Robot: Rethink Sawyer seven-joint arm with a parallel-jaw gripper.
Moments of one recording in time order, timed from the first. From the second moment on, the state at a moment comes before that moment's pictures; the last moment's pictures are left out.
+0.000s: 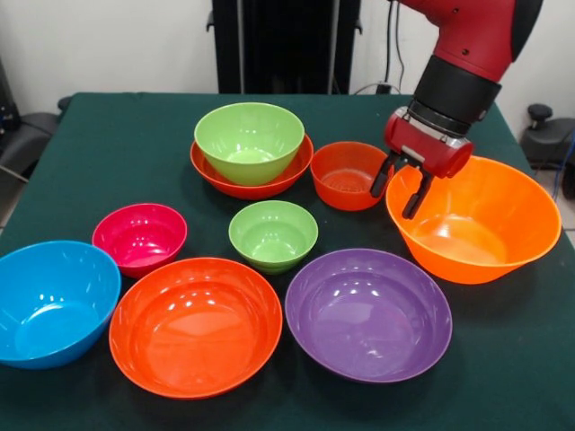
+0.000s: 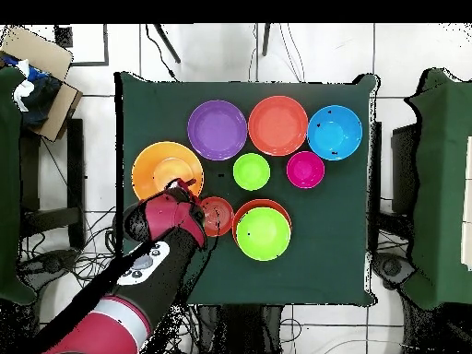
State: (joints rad) arm 0.42 -0.25 -0.49 1.56 0.23 0.14 2.71
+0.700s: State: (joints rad) arm 0.41 -0.29 -0.49 1.57 0.23 0.14 2.71
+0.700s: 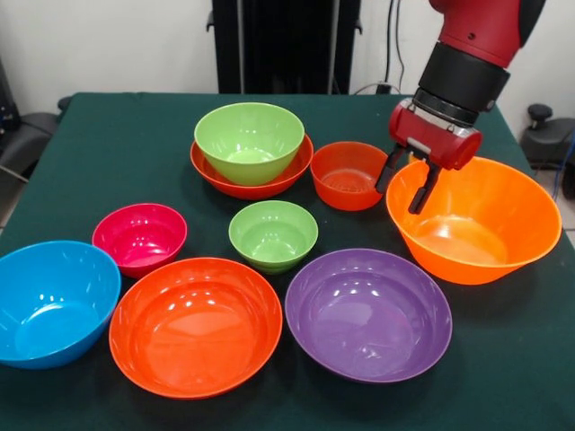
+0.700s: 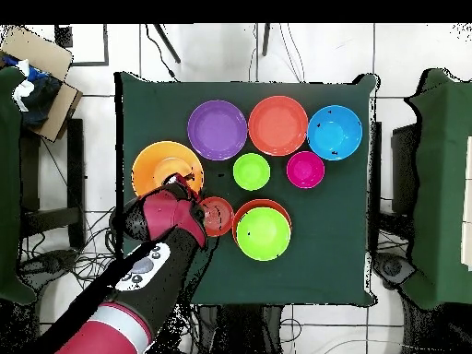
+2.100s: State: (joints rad) arm 0.41 -0.29 -0.49 1.57 0.23 0.14 2.71
